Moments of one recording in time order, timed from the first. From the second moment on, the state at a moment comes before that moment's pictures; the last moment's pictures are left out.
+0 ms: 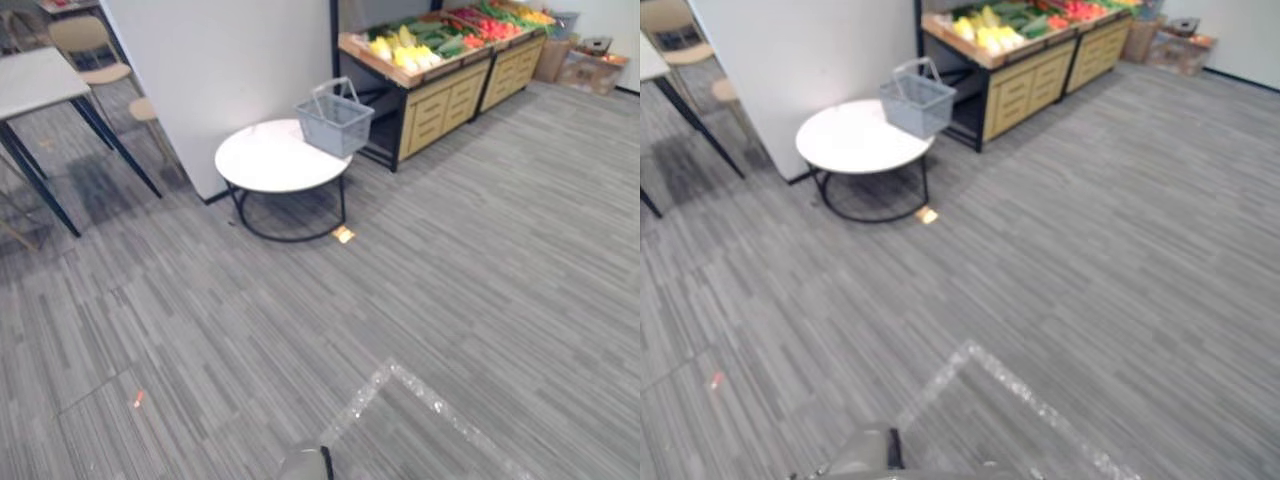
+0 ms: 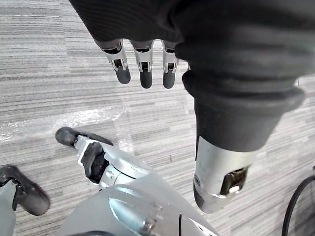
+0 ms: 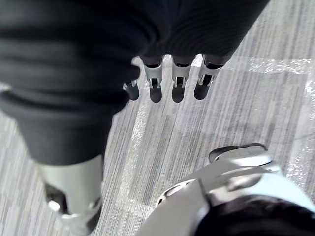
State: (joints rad) left arm 0.16 0.03 0.40 1.13 -0.22 -0.13 0.07; right arm 0.14 -0.06 -0.38 1.18 0.12 -0.11 0.03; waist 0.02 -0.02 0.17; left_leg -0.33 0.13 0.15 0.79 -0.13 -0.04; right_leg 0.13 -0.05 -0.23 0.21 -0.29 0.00
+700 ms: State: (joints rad) left arm 0.18 0.12 0.24 1.17 -0.21 -0.14 0.06; right arm 0.10 0.00 -0.50 1.15 0.12 -0.12 0.03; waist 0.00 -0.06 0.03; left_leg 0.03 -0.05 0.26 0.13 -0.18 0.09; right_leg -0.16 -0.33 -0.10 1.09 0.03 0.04
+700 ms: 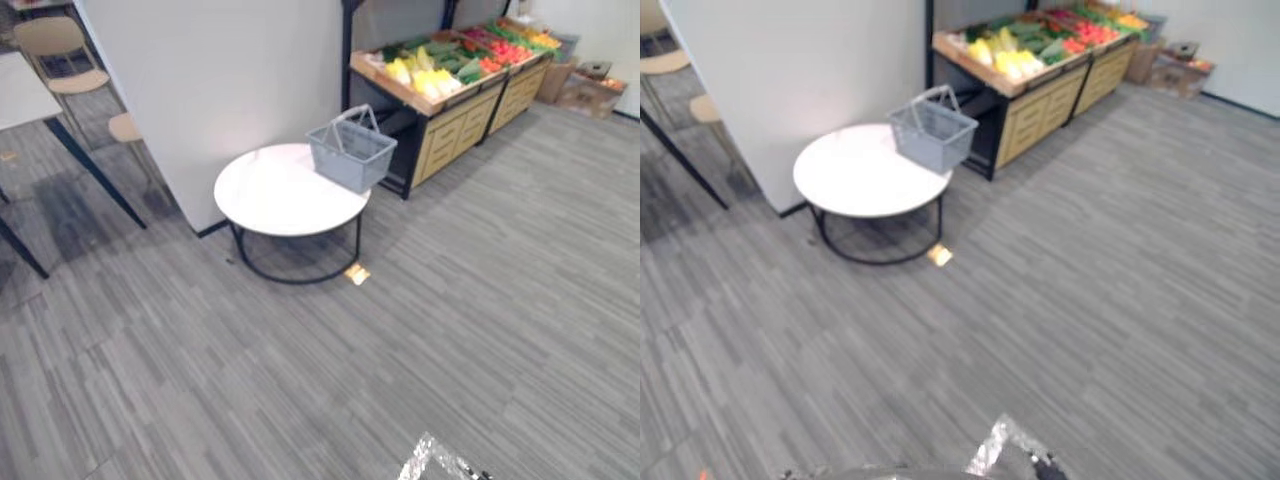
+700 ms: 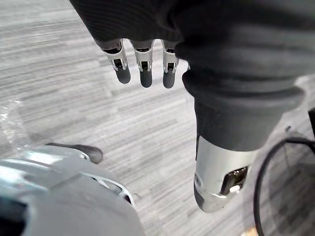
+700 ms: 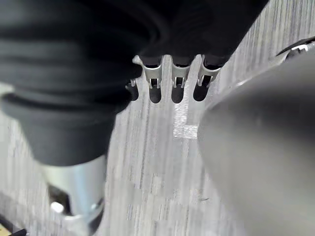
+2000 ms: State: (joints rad) left arm 0.09 -0.02 0.51 1.07 -0.21 -0.14 0.04; right arm 0.07 0.05 -0.19 1.08 0.15 -0.14 0.04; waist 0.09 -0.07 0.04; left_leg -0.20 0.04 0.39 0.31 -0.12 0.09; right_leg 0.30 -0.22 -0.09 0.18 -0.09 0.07
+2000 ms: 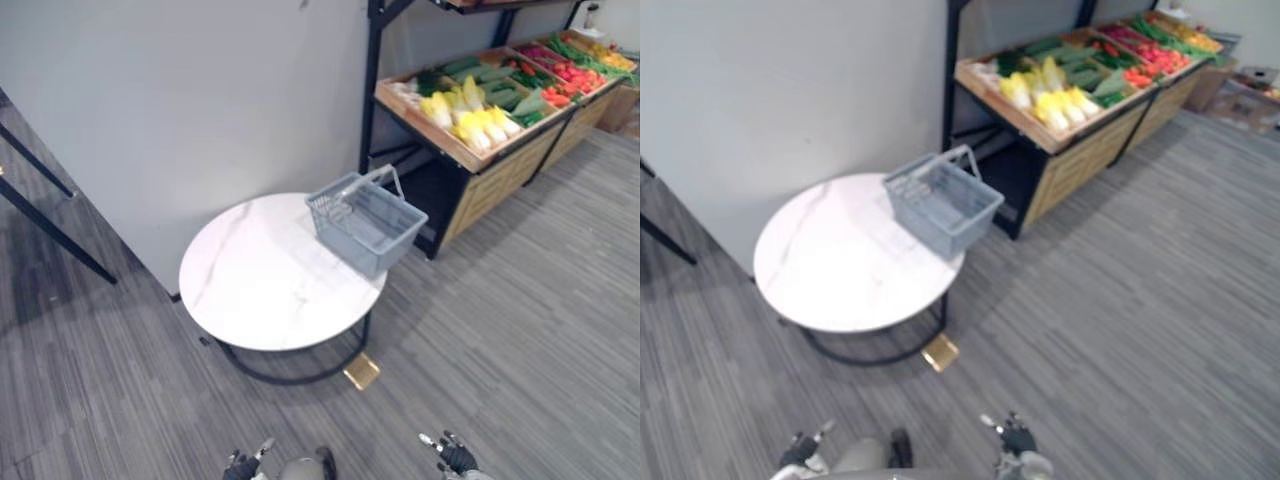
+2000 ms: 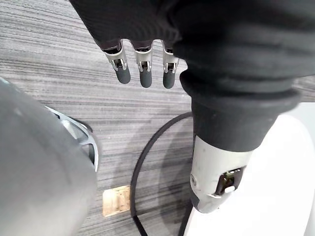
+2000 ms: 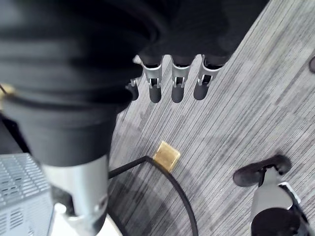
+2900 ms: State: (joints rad) left arm 0.11 -0.05 0.47 1.15 -0.20 -0.14 0.04; right arm 0.05 -0.08 -0.14 1.08 0.11 -0.16 0.06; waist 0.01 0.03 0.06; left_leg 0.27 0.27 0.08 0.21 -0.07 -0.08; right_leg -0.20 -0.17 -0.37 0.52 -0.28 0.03
